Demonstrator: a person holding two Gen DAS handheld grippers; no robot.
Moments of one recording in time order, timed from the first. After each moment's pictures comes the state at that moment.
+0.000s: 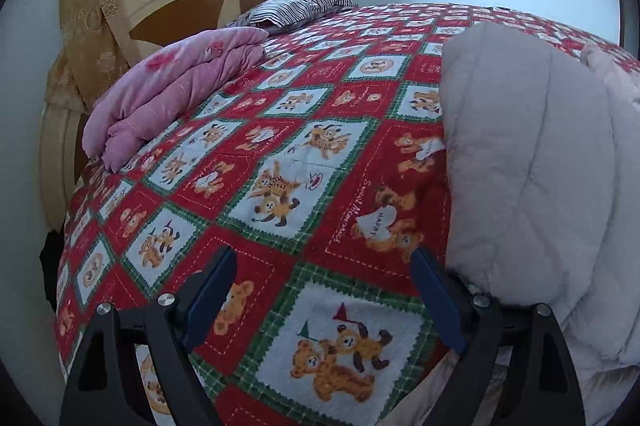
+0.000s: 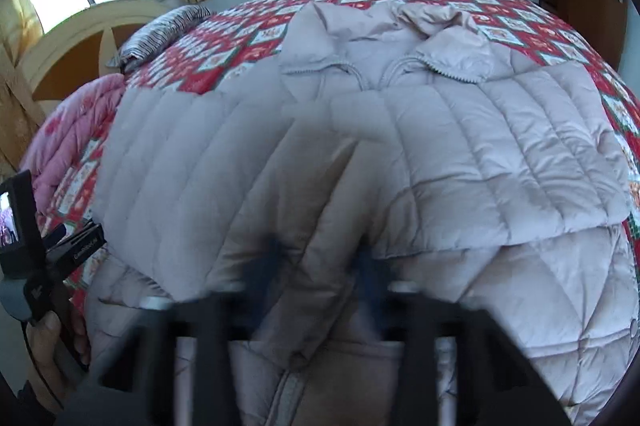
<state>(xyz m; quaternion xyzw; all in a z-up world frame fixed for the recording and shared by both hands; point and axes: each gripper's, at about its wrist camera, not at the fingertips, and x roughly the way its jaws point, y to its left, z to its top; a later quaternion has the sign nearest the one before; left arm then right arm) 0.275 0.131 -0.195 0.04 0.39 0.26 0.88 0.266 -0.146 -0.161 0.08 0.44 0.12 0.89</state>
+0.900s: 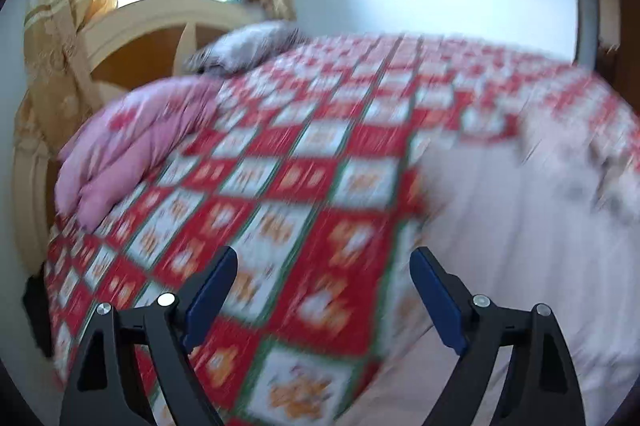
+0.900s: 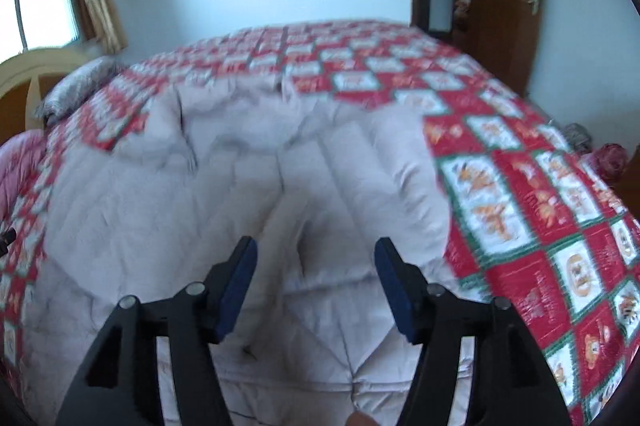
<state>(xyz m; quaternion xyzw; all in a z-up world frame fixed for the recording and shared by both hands) 0.308 0.091 -0.090 0.02 0.35 0.16 0.92 0.242 -0.262 -0.111 0.07 0.36 -0.05 0.93</state>
